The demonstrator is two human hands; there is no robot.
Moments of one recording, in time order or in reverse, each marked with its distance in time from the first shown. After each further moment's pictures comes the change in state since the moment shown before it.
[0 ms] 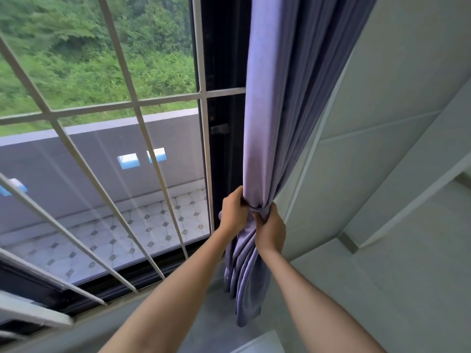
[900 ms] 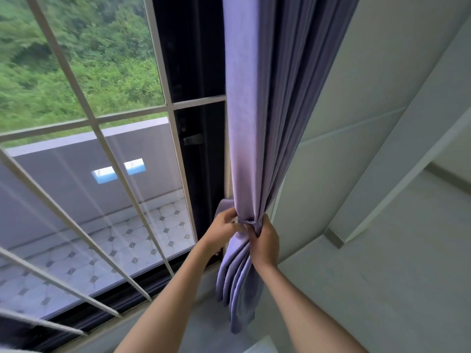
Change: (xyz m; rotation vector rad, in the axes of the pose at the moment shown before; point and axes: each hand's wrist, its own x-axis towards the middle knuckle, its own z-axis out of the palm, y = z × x) left_hand 0.002 -0.006 0.003 -0.267 -0.498 -0.094; right_hand 0.007 0.026 -0.012 0.047 0.007 0.033
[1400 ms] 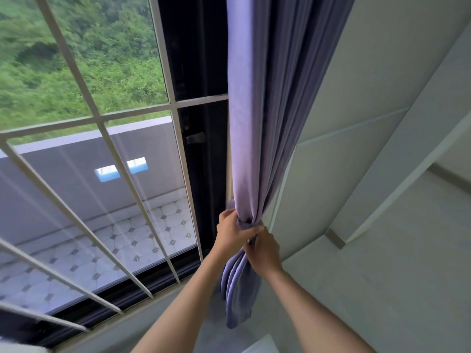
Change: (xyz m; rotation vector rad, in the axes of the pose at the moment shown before) left_hand 0.001 -0.018 0.027 0.306 0.282 0.025; right_hand -0.009 0.012 -0.006 -0.340 -0.271 -0.092
